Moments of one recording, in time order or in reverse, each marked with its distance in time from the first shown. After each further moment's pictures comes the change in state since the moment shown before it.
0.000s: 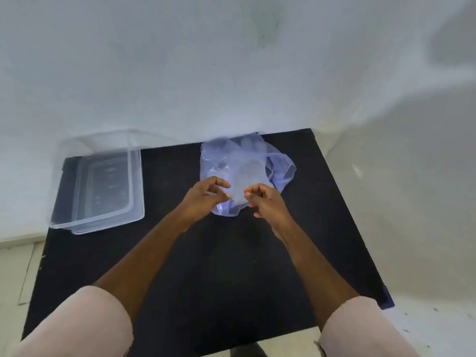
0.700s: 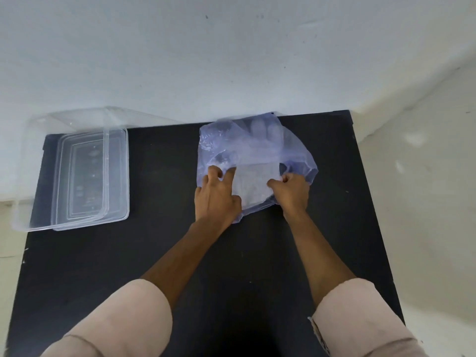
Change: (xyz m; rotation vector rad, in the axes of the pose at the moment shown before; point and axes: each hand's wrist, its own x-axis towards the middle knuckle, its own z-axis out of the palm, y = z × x) left_hand 0.100 -0.024 0.057 0.820 0.363 -0.043; right_hand 0.126 0.019 -0.028 -0.197 0.348 0.222
